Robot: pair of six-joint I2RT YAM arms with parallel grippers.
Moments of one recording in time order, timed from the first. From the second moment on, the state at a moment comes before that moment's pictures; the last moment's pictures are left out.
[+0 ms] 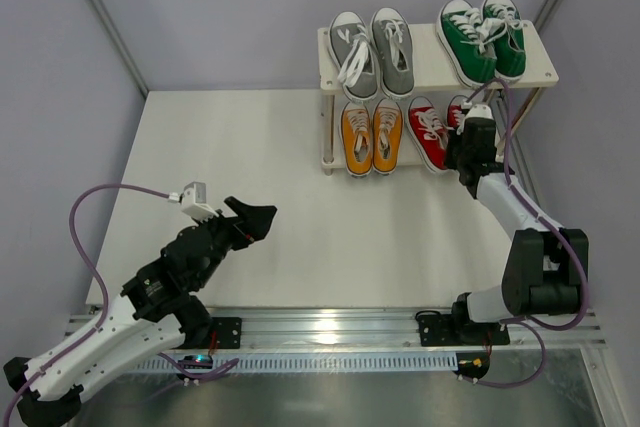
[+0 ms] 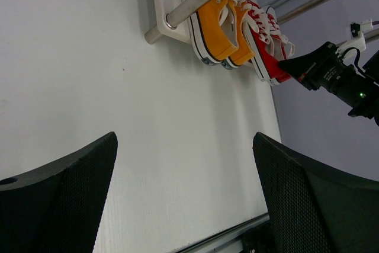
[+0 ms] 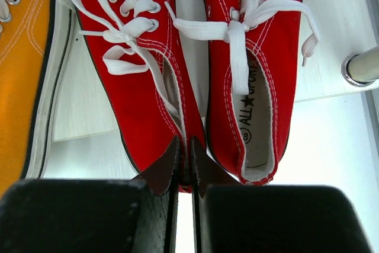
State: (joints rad) left arm -0.87 0.45 0.54 -0.33 -0.47 -0.92; right arm -0.01 1.42 0.91 -0.07 0.09 0.11
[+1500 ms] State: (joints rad) left arm -0.83 0.99 1.19 -0.43 -0.43 -0.77; right arm 0.09 0.88 1.09 -0.37 -0.31 0.17
